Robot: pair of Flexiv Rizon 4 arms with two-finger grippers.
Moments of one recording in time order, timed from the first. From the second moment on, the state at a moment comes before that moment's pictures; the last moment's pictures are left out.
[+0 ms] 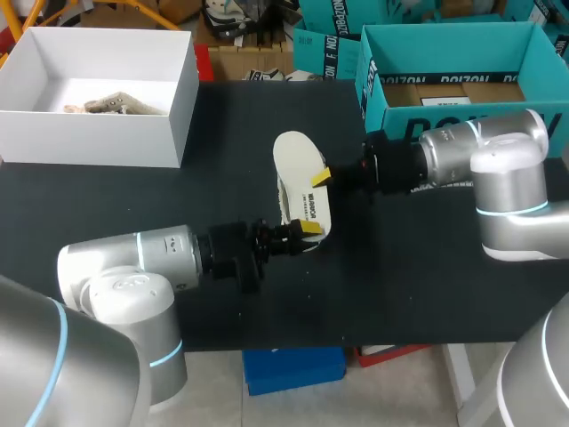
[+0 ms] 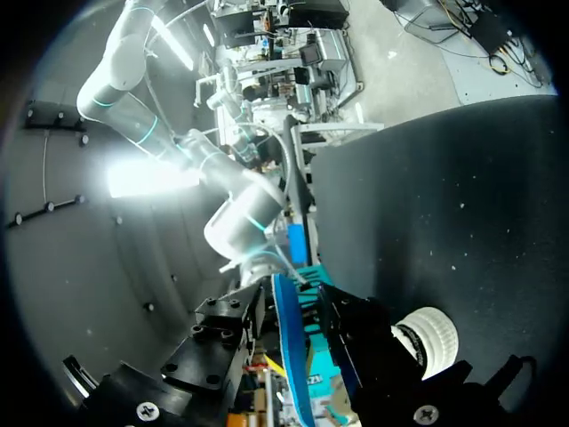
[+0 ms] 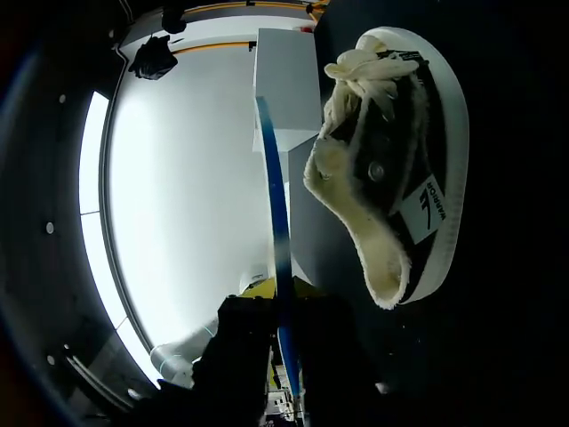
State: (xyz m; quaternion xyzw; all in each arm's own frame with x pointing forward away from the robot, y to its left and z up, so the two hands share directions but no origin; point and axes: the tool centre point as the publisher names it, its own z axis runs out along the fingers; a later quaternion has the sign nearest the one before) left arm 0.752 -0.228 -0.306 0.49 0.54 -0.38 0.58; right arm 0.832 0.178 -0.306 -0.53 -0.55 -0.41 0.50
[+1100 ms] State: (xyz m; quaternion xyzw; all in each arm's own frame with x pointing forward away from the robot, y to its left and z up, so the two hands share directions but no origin) left arm 0.770 -0.162 -0.179 0.58 0.65 -0.32 0.37; right arm 0.833 0.179 -0.306 -0.53 -0.55 -0.41 0.50
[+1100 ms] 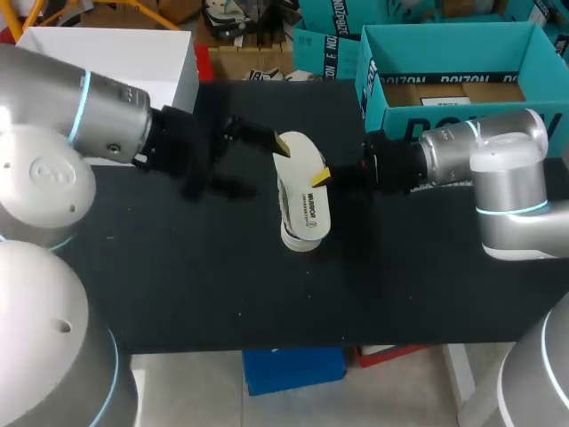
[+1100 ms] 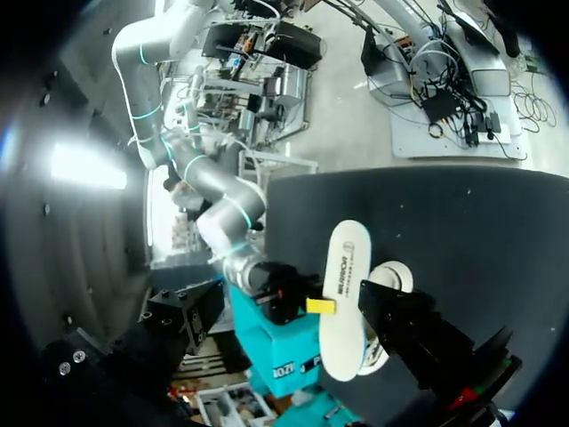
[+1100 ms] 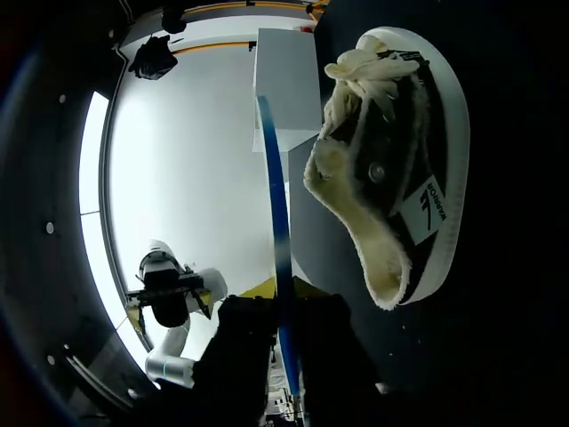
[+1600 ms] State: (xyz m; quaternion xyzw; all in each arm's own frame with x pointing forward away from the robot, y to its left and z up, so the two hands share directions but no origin) left arm 0.779 -0.175 -0.157 0.70 0.62 -0.20 0.29; right arm 0.833 0.179 -0.306 -0.53 -0.55 -0.41 0.50
